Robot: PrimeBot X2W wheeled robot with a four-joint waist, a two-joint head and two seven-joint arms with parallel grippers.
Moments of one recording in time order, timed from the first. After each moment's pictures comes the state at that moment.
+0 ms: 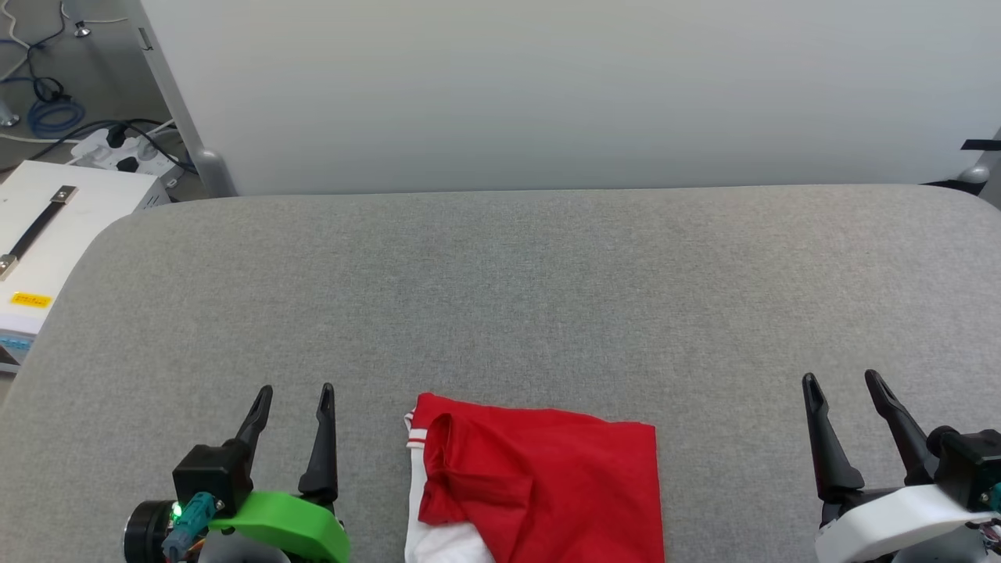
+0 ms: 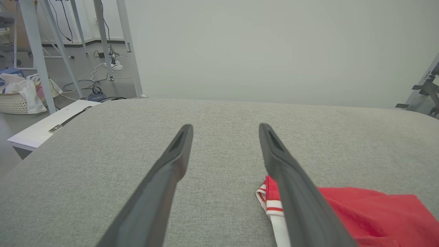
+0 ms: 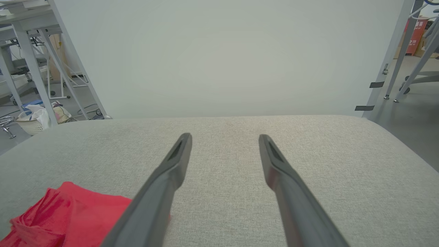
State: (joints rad) left arm 0.00 0.39 -0.38 0.06 -0.52 0.22 -0.26; right arm 0.15 -0.09 -0.03 -0.18 0.21 0.13 -0.01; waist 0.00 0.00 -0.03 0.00
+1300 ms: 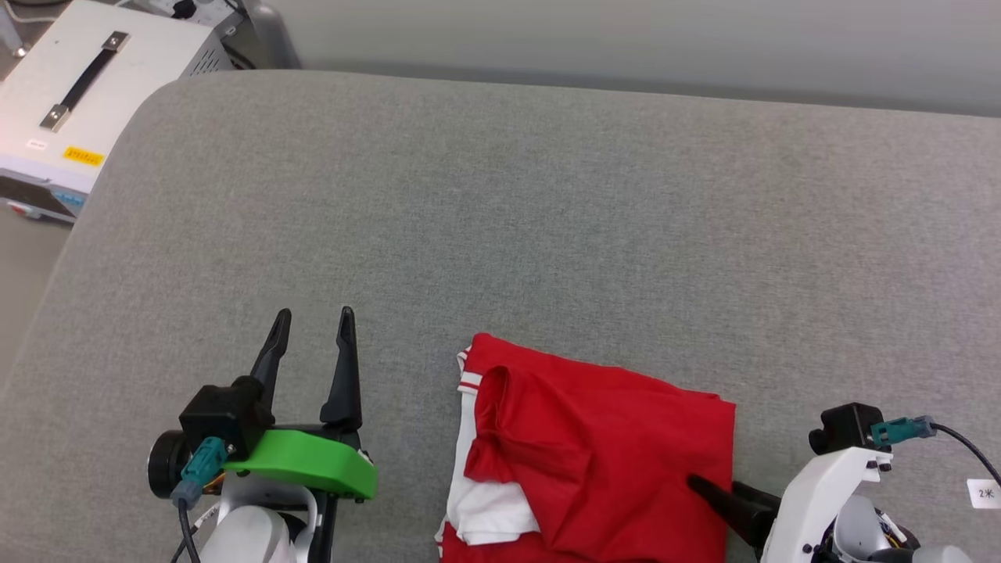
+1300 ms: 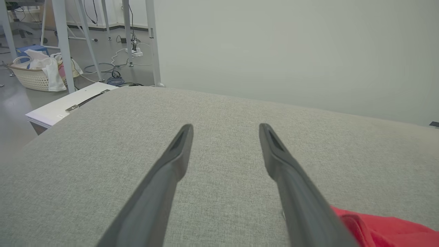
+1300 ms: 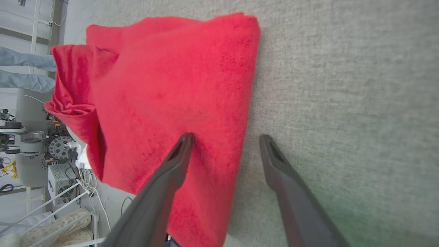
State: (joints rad) left arm -0.10 0.25 -0.27 0.06 -0.43 0.13 -0.26; right arm 0.04 -0.08 0.03 0.03 0.68 0.13 0.72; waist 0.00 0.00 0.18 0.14
